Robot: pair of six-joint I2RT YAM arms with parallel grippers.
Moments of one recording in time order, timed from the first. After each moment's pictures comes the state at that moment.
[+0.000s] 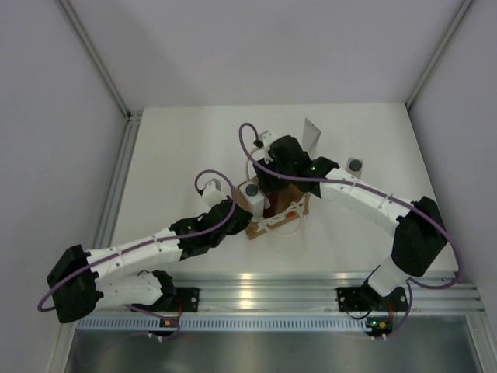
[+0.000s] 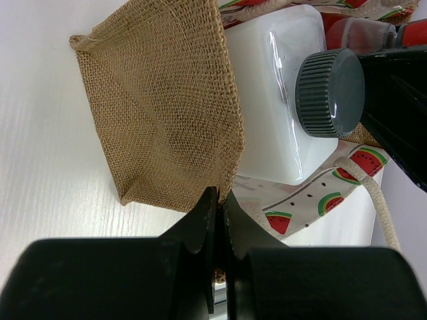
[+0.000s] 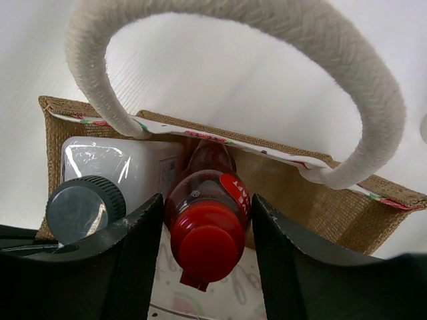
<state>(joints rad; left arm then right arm) -0.99 1.11 0.66 -0.20 -0.47 -1.27 0.78 1.59 1.30 -0.45 0.03 0.11</state>
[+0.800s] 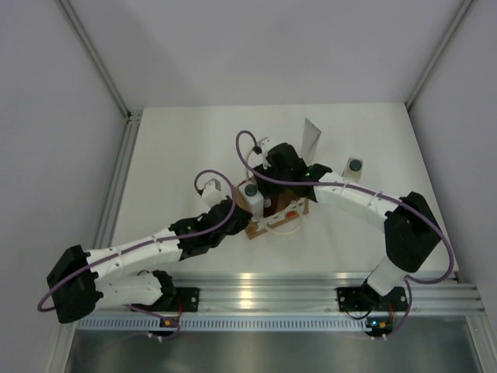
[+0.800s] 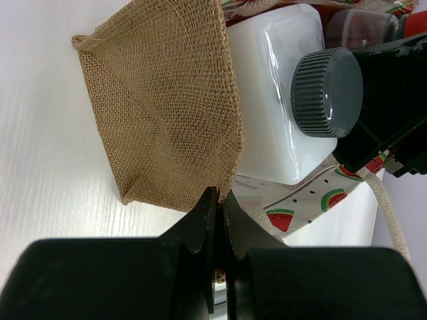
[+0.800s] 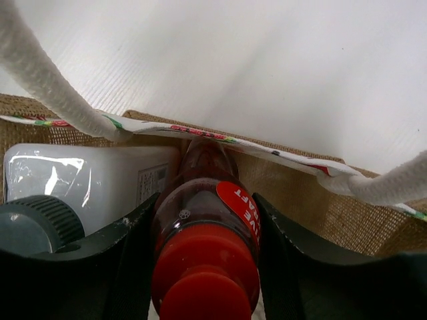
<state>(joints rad) -0.99 1.11 0.65 -0.20 -0.47 -1.27 0.78 1.63 1.22 -0.33 0.04 0.11</state>
